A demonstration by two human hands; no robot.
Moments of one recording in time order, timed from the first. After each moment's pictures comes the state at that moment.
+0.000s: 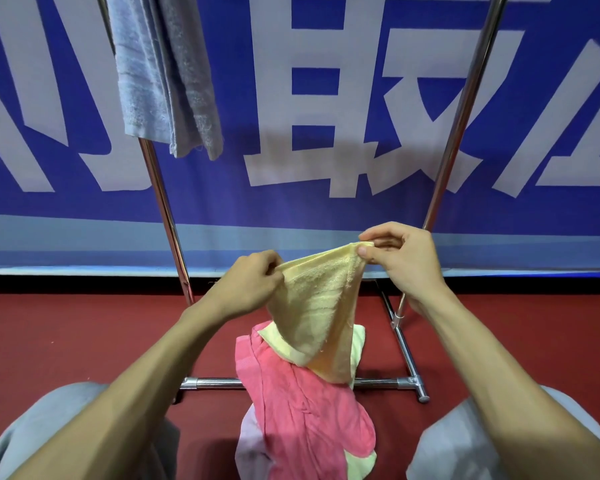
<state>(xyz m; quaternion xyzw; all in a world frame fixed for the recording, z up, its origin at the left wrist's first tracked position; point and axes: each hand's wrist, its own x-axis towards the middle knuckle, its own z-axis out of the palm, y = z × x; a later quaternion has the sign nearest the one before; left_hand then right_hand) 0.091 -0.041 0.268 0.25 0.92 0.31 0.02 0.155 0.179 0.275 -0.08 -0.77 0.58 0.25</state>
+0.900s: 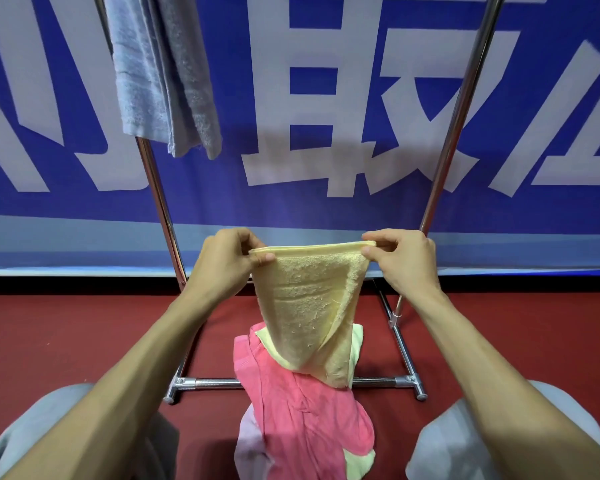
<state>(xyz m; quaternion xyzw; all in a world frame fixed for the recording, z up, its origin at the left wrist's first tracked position) 0.086 -0.057 0.284 0.18 0.90 0.40 -0.09 0.147 0.184 0.267 -0.16 -0.86 0.39 0.28</state>
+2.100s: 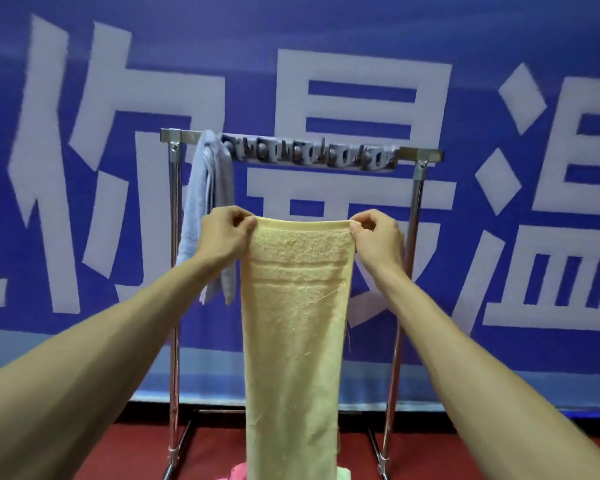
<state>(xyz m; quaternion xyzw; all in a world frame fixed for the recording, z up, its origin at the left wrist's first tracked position) 0.089 -0.062 0.514 0.20 0.78 0.51 -0.32 0.160 0.153 0.515 -0.06 -0.77 0.43 0.47</state>
